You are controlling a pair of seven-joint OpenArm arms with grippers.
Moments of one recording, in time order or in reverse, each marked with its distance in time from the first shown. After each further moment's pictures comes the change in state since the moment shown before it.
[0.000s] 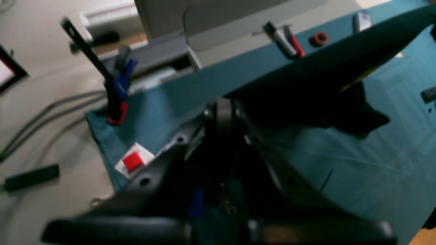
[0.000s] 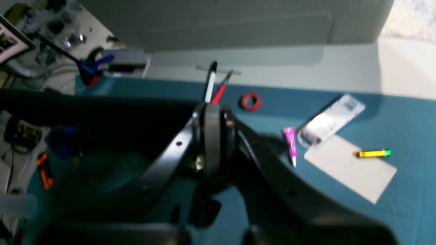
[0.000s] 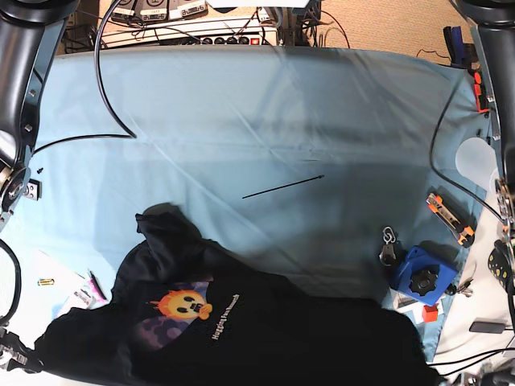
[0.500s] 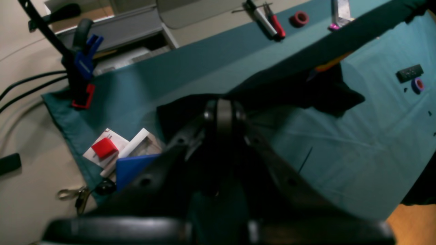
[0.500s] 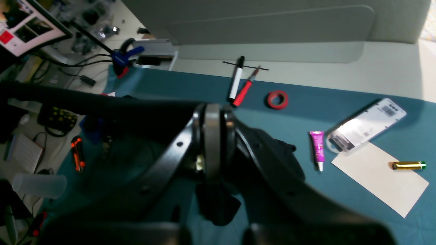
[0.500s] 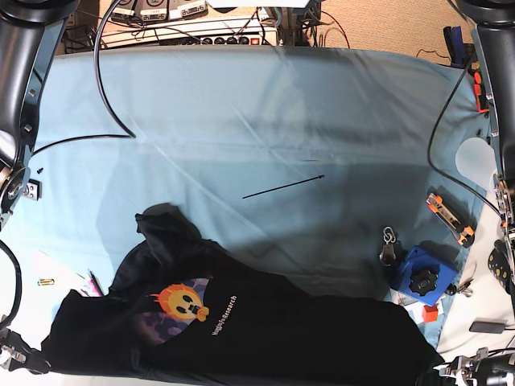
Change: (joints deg) left arm 1.9 -0.2 0.0 -0.1 -6.6 0.0 8.4; right arm 0.0 0.1 0.0 0.0 8.7 2.2 -5.7
